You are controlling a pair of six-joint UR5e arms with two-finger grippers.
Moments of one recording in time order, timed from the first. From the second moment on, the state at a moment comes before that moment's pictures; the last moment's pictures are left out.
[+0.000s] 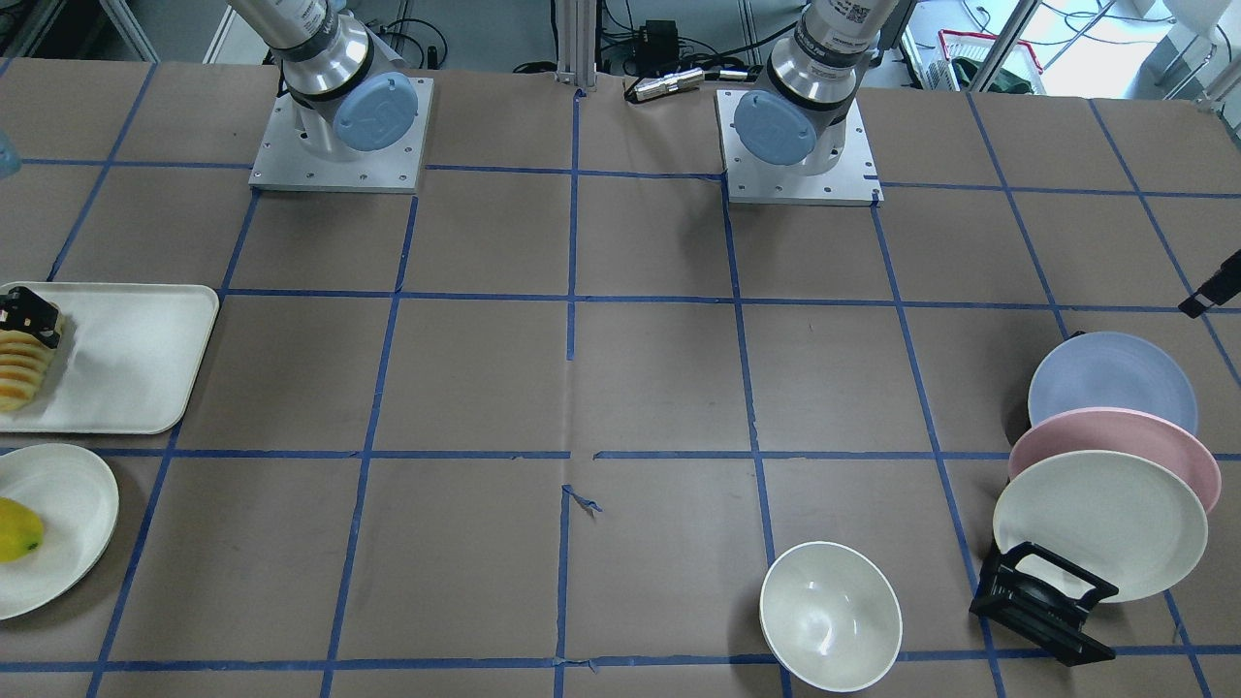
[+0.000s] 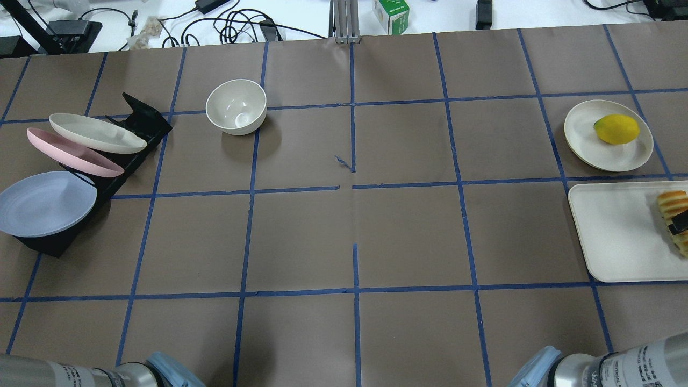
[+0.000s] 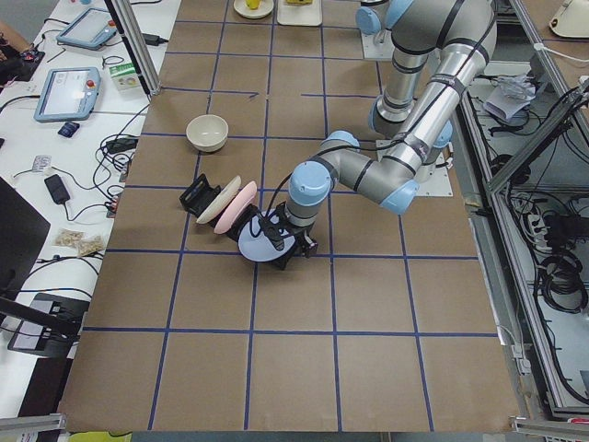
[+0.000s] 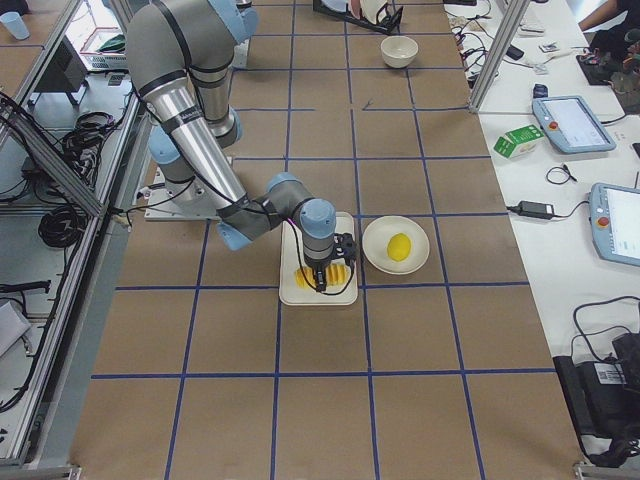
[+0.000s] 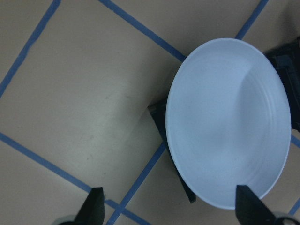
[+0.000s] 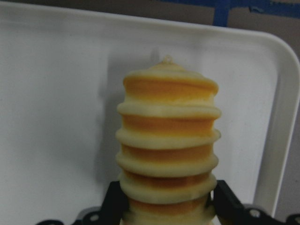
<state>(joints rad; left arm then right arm) -0.59 -1.83 -1.73 -1.13 1.44 0.32 0.66 -1.23 2.02 -2.38 -1.58 -1.02</state>
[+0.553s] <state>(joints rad) -0.60 -1.91 -1.73 -1.06 1.40 0.22 0.68 -1.28 1.99 -2.28 -1.59 -1.00</state>
